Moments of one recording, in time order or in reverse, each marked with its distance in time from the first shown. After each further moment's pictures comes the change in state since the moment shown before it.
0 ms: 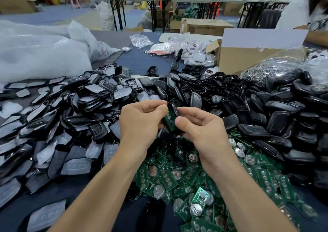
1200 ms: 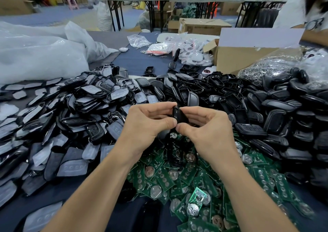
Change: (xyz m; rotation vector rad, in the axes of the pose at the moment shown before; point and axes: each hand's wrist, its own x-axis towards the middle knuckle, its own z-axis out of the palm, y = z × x) left_hand 0.002 -0.002 -0.008 -0.066 -0.401 0.091; right_hand 0.004 -0.006 -0.017 -0.350 0.041 -0.219
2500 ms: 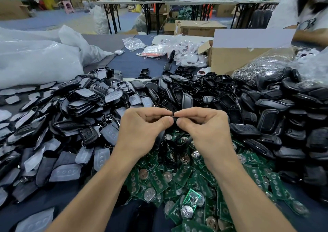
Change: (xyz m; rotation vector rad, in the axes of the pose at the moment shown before) left_hand 0.001 -0.011 0.007 0.185 0.090 0.099; right_hand 0.001 -0.001 -0.004 0.139 0.021 -0.018
